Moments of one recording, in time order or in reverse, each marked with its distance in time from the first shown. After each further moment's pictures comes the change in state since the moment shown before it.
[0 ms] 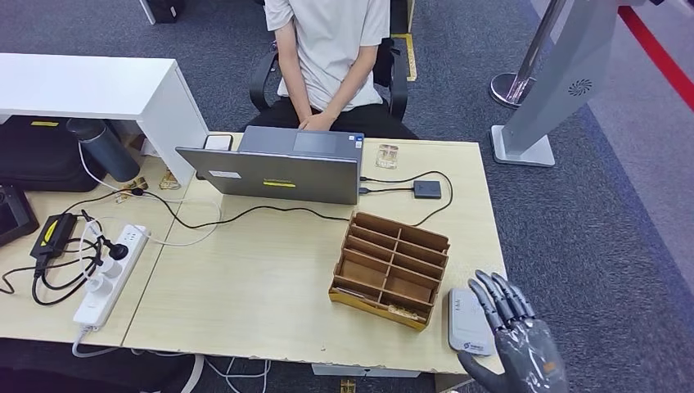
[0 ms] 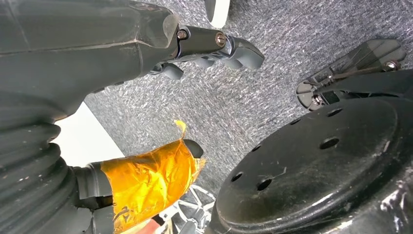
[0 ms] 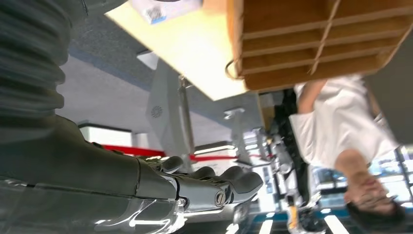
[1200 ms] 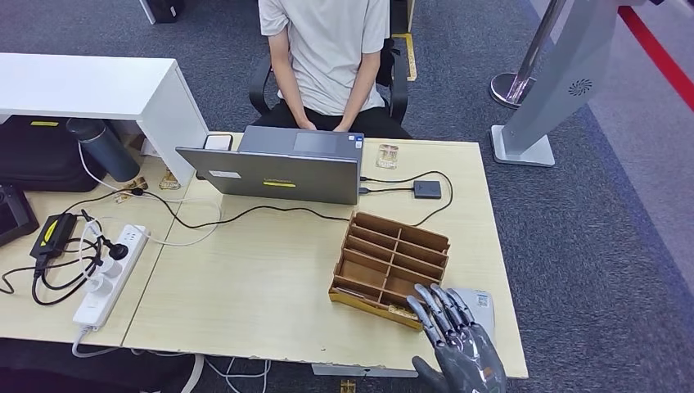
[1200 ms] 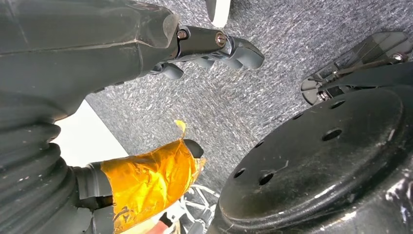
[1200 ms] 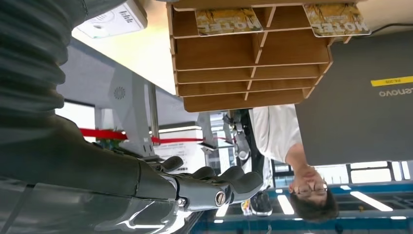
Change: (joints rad) left arm -0.008 -0.002 0.000 0.000 -0.030 -0.016 0.016; right arm -0.179 0.071 0.262 0.208 0.215 -0.125 0.059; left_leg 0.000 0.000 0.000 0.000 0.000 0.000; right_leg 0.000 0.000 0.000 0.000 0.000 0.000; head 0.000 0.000
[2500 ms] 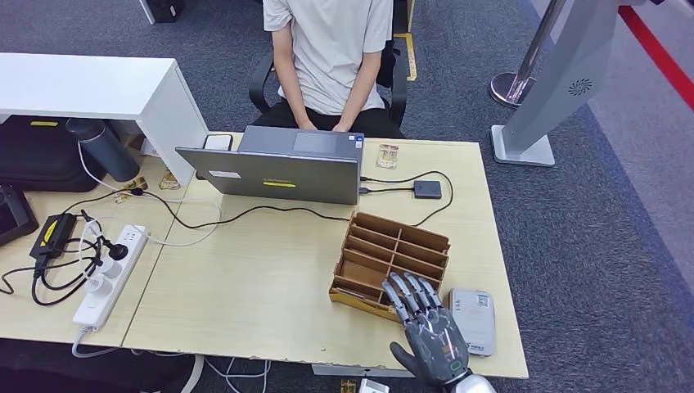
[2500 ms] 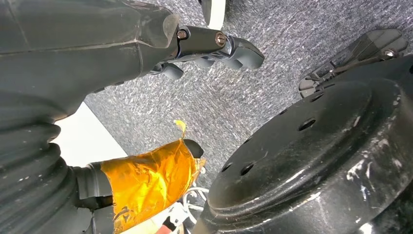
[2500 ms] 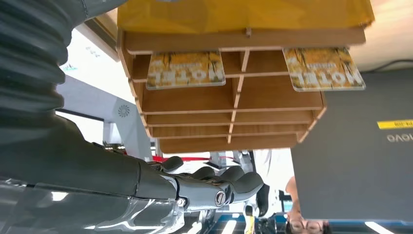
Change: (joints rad) left arm -0.017 -0.014 0.000 0.000 -0.028 -0.003 0.013; right arm -0.108 0.191 0.000 0.248 -0.006 0.052 -0.032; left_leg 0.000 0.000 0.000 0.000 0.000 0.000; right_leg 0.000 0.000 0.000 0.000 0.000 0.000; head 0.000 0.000
